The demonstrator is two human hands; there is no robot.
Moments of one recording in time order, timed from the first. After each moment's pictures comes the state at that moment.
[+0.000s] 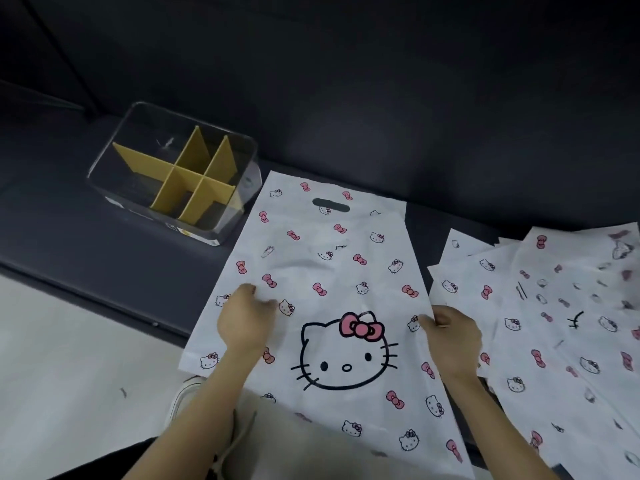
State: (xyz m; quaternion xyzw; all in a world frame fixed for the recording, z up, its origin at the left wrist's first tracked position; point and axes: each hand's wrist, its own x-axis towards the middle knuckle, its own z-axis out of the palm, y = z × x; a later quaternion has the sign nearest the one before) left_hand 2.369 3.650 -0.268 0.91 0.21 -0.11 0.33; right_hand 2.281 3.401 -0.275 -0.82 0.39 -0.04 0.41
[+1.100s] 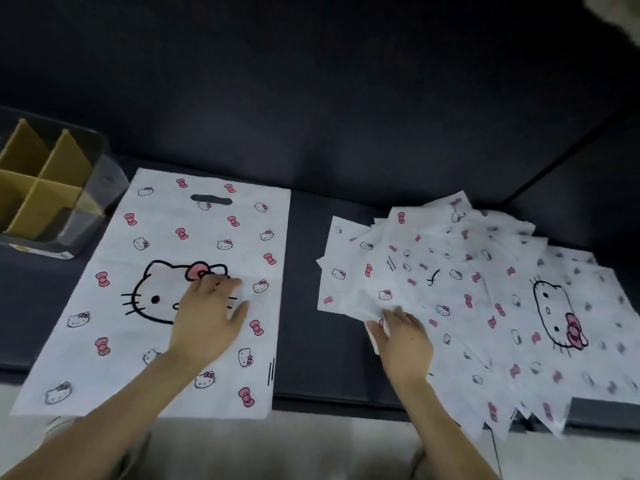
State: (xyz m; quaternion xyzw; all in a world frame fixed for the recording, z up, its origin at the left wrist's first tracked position) left_hand 2.343 3.572 -0.281 0.94 -0.24 -0.03 0.23; right_hand 2.194 3.320 -0.288 -0.92 0.38 -0.01 0.12
